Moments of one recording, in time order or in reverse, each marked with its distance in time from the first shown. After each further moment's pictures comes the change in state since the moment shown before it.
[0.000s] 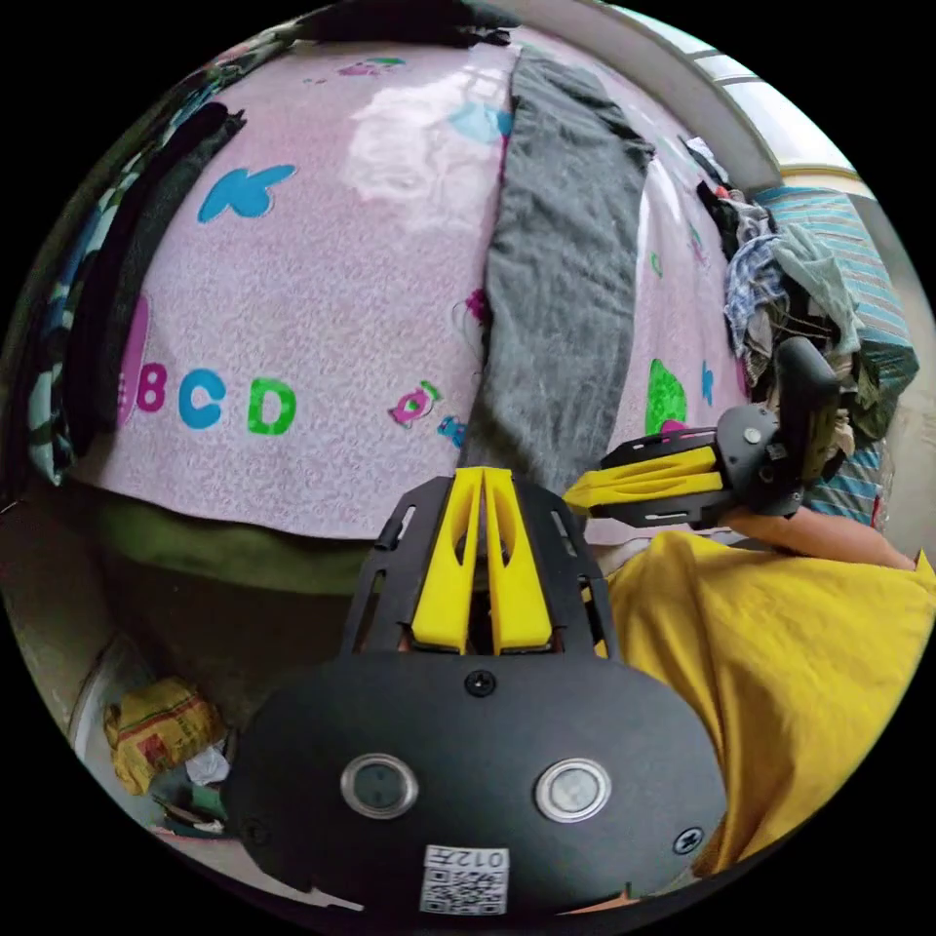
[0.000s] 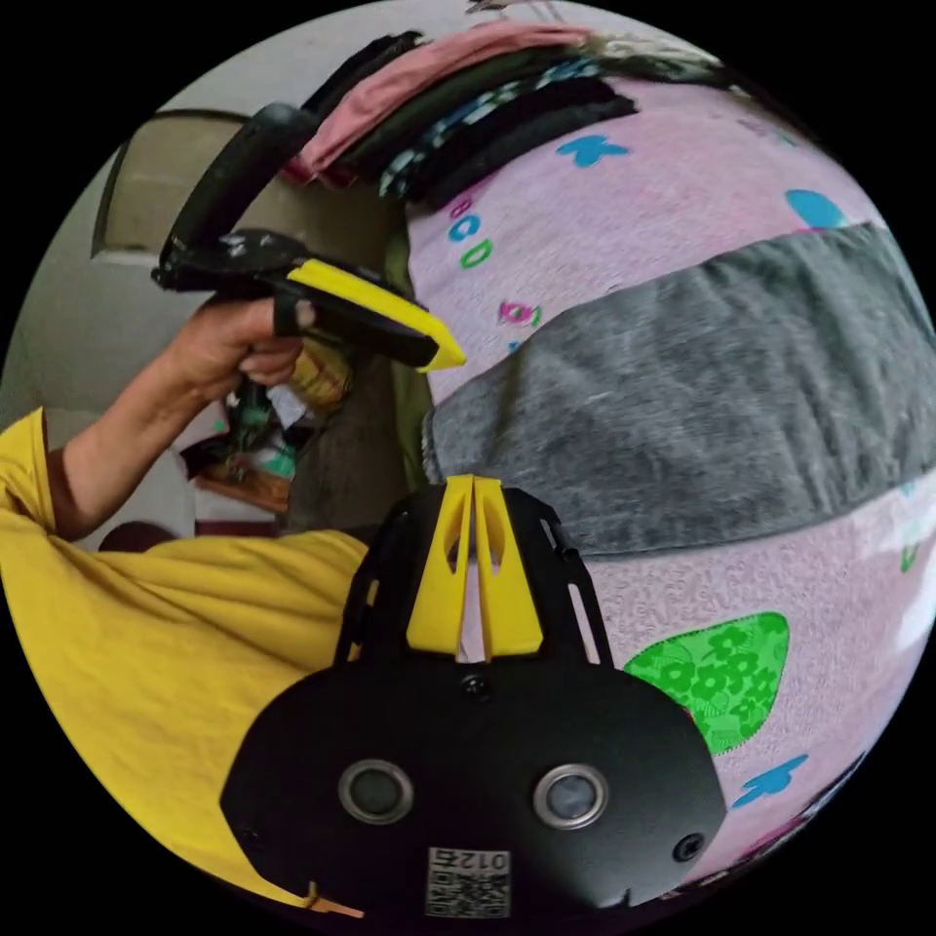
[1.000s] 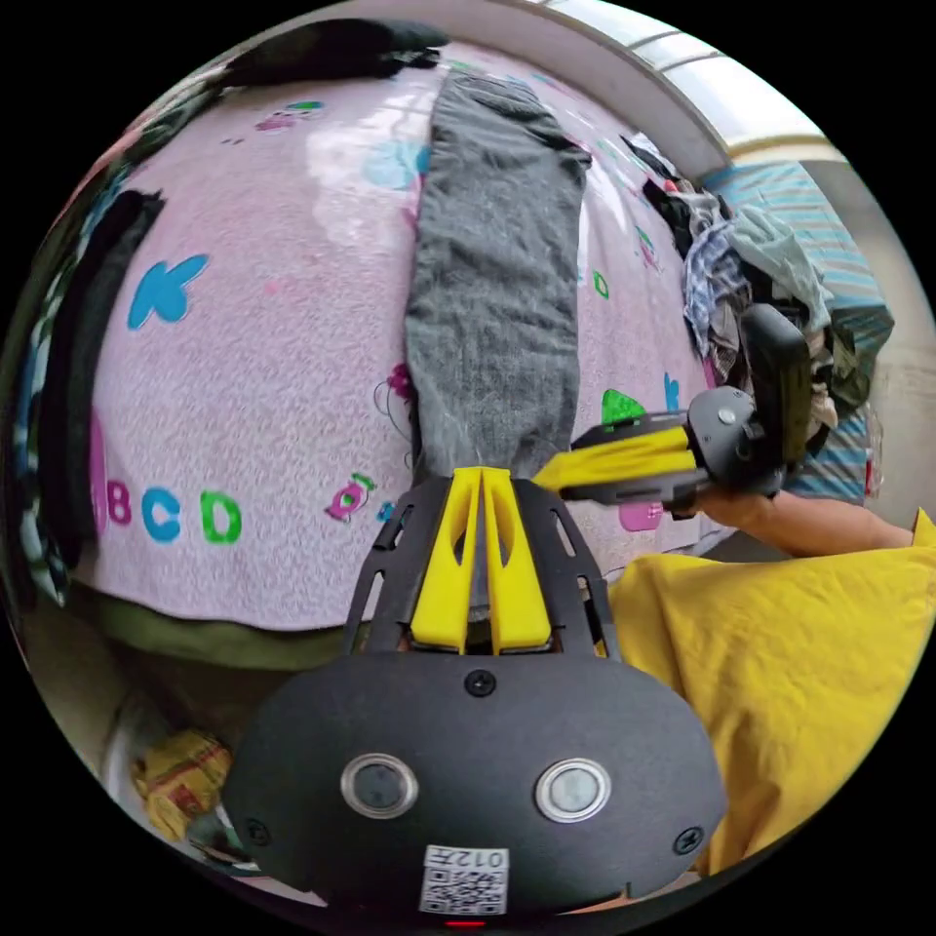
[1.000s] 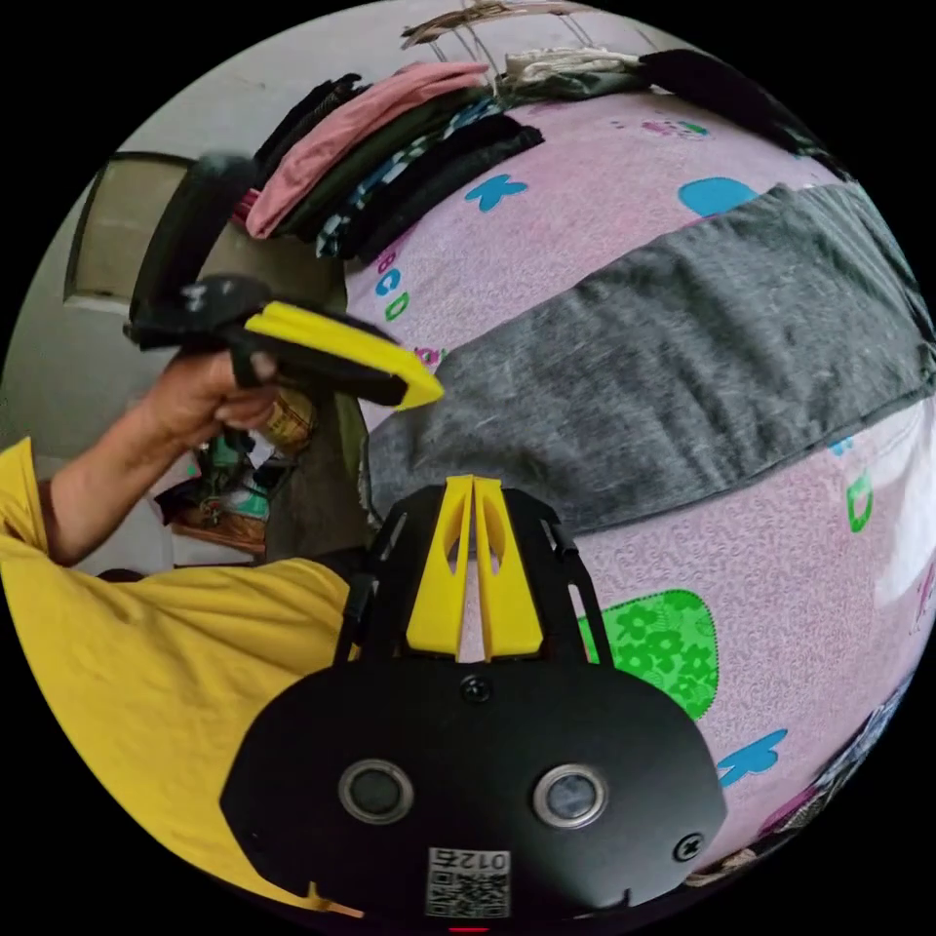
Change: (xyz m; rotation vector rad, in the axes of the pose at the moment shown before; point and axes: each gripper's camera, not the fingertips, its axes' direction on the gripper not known) left arm 0.010 -0.027 -0.006 0.090 0.057 0.119; right arm 0.027 -0.013 -0.045 0.041 0.079 0.083
